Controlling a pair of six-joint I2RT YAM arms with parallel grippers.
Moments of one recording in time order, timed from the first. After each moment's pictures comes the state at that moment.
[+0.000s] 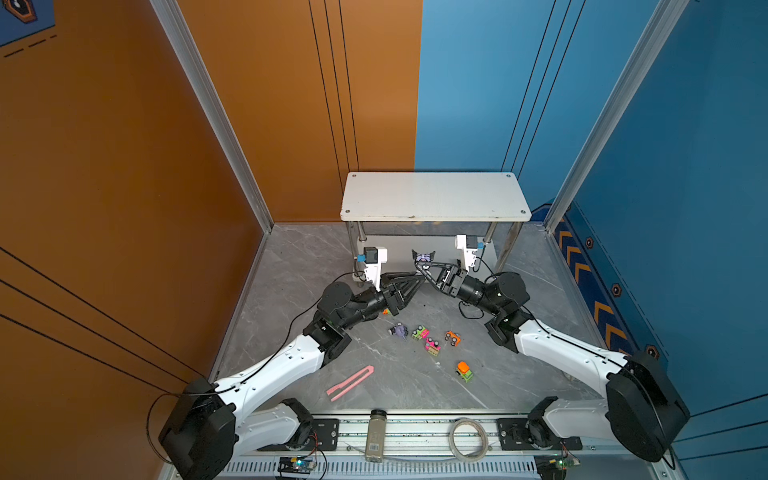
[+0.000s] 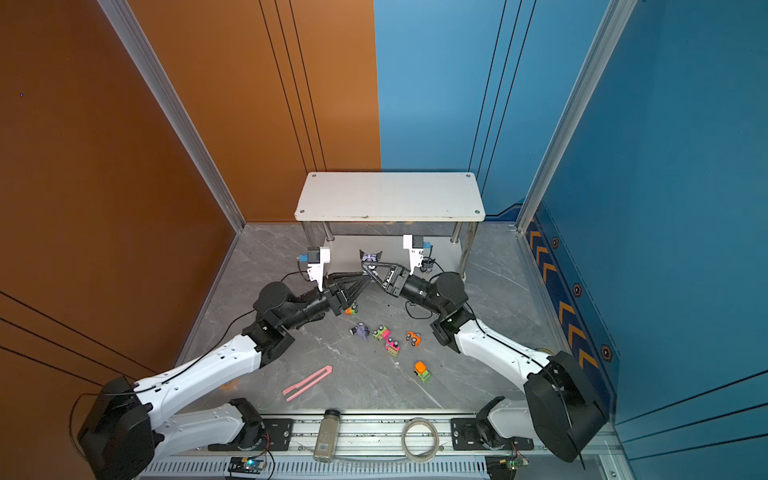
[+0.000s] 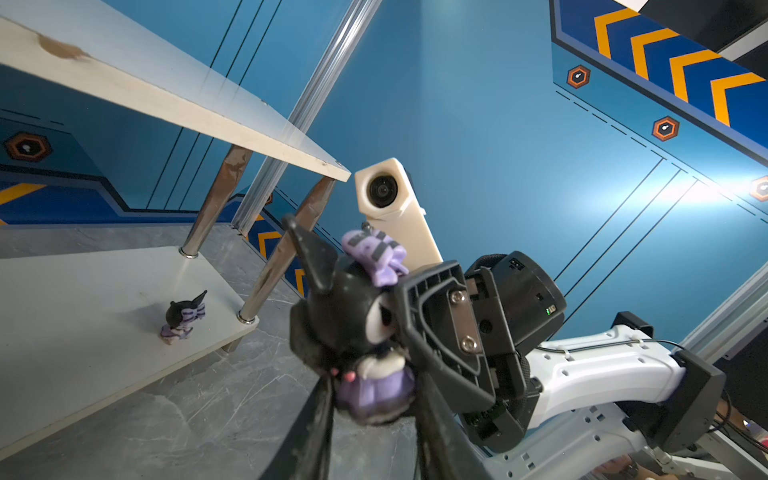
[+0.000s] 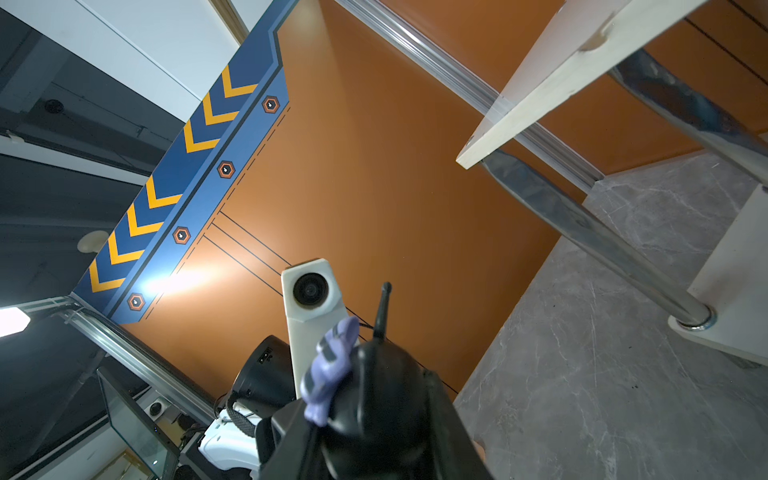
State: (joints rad) left arm -0.68 1.17 0.69 0.67 0.42 -0.72; right arm 0.61 1.32 0.73 0.91 -0.55 1.15
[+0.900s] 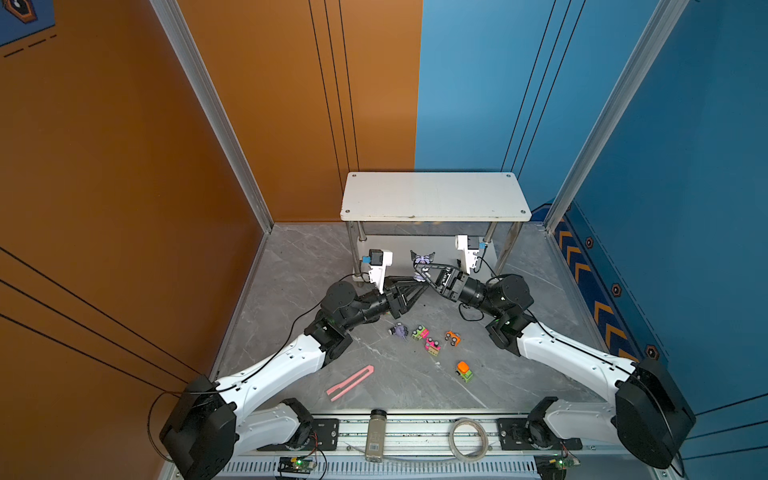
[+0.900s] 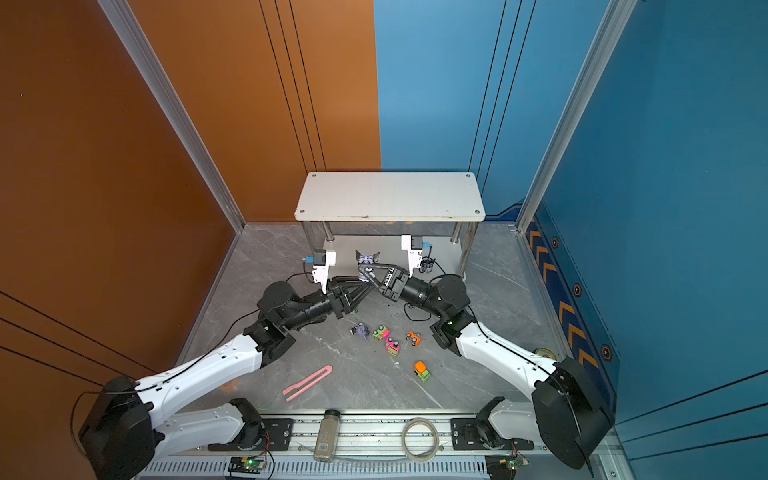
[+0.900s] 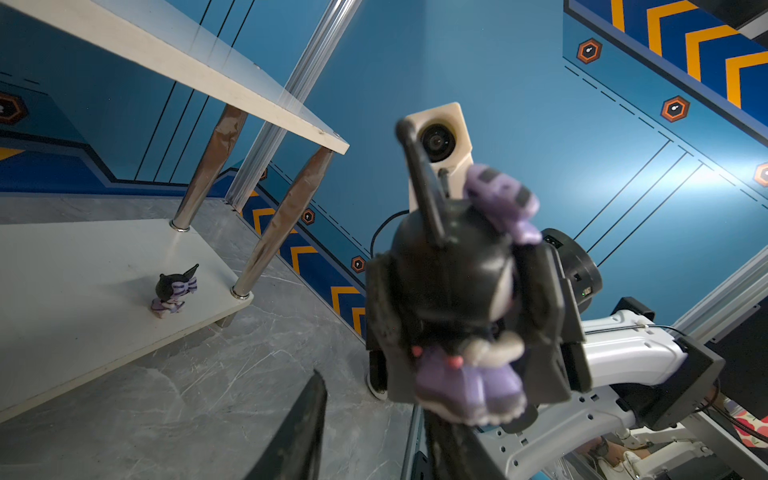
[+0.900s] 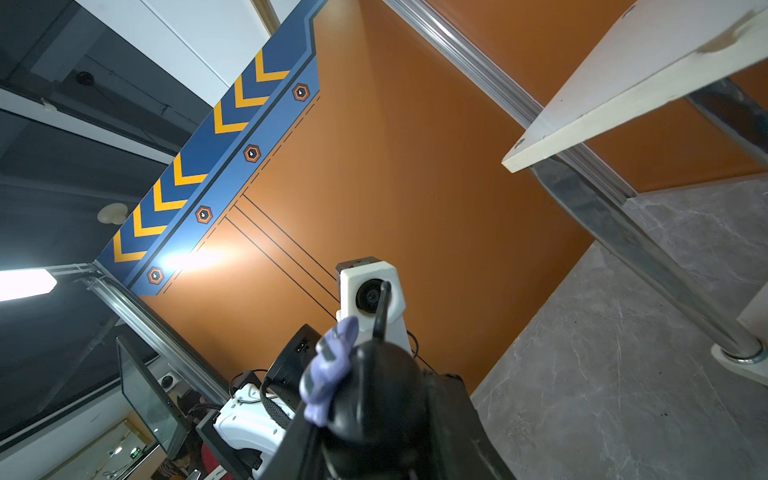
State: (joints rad) left arm -0.68 1.16 0.69 0.62 0.45 -0.72; right arm 0.65 1.28 0.74 0.92 -0.56 1.10
